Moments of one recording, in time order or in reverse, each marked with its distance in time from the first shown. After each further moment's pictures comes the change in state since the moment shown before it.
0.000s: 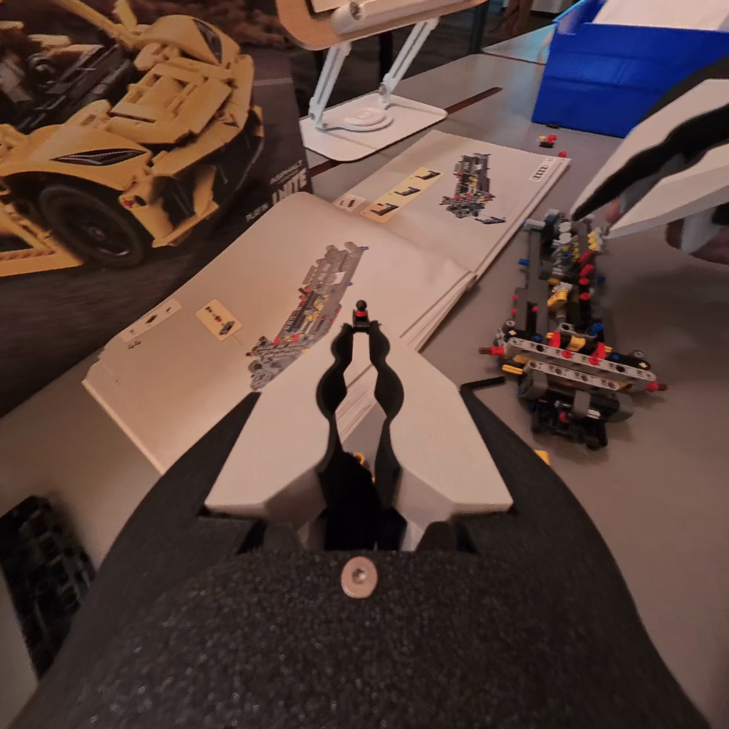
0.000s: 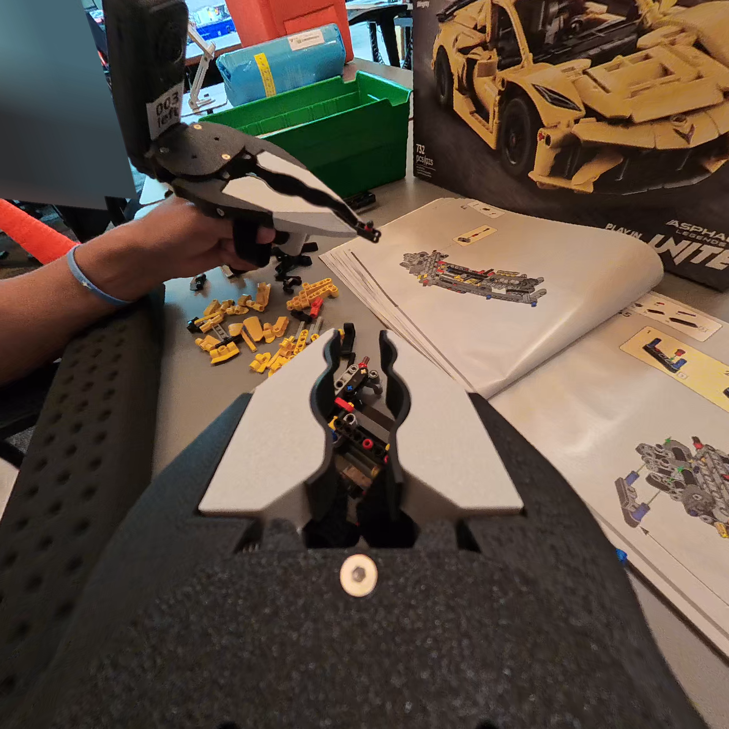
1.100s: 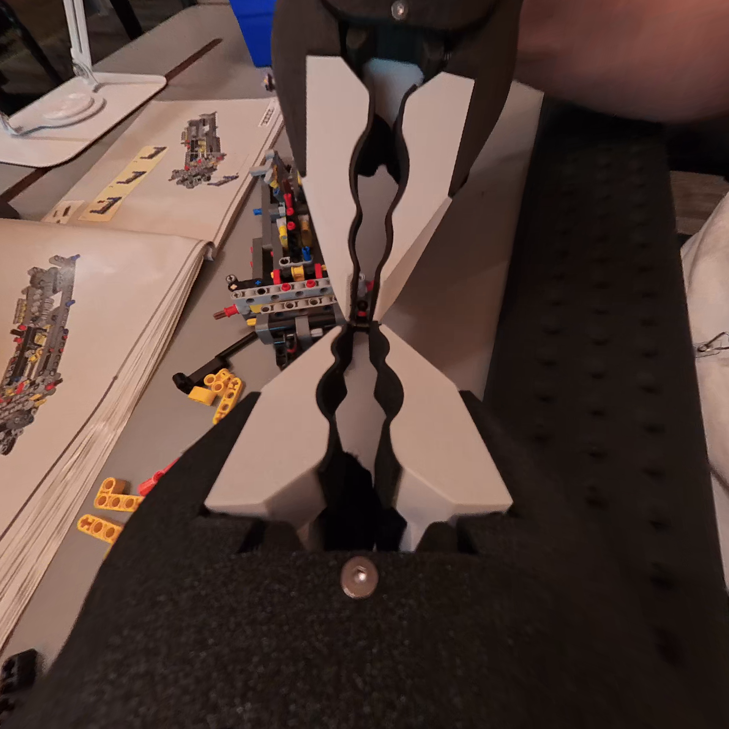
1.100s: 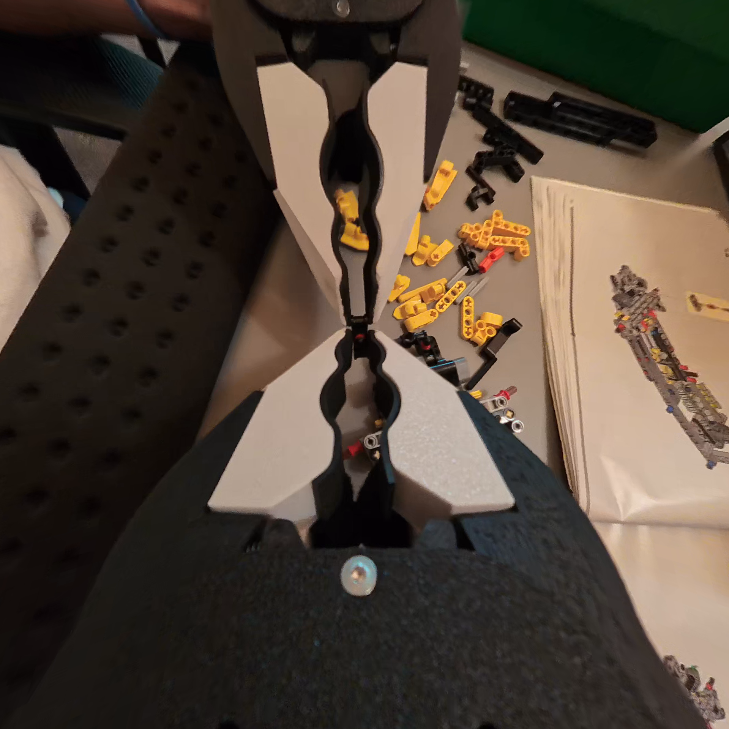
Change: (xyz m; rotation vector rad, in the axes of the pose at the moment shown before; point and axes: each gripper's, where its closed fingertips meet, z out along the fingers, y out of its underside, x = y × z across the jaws) left arm 0.153 0.040 -0.042 -0.062 0.436 0.244; right arm -0.097 0.059 0.027 -0.419 -0.353 -0.578
